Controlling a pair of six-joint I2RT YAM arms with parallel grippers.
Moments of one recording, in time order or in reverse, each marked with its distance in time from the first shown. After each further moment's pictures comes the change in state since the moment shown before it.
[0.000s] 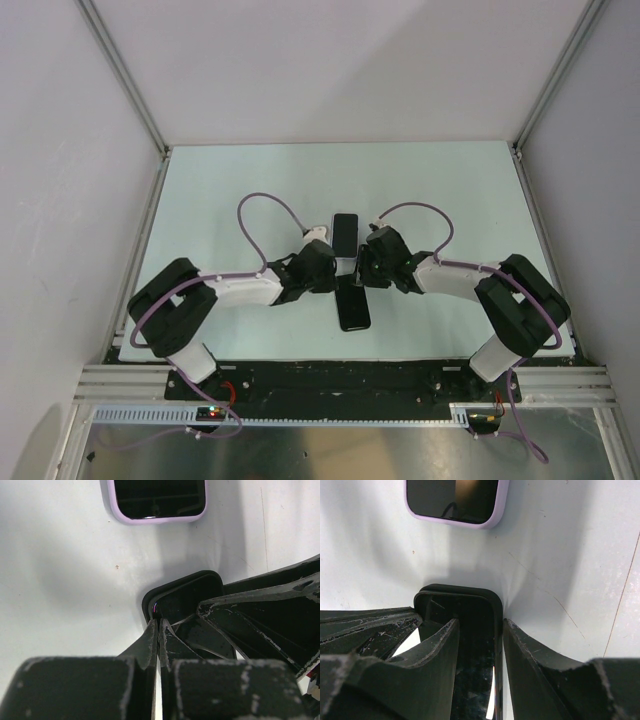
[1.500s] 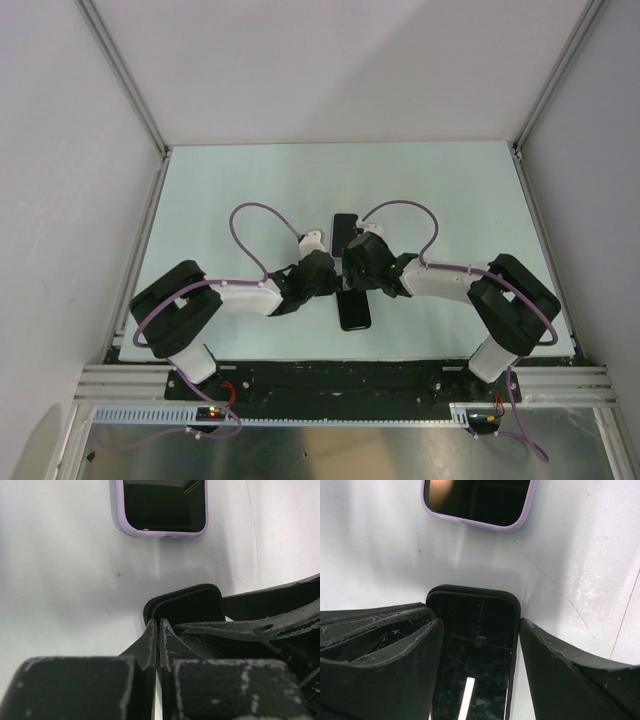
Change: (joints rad) left arm -0.049 0.019 -0.098 0.188 -0.132 -0.088; right arm 0.116 0.038 0.068 -0.060 0.177 -0.046
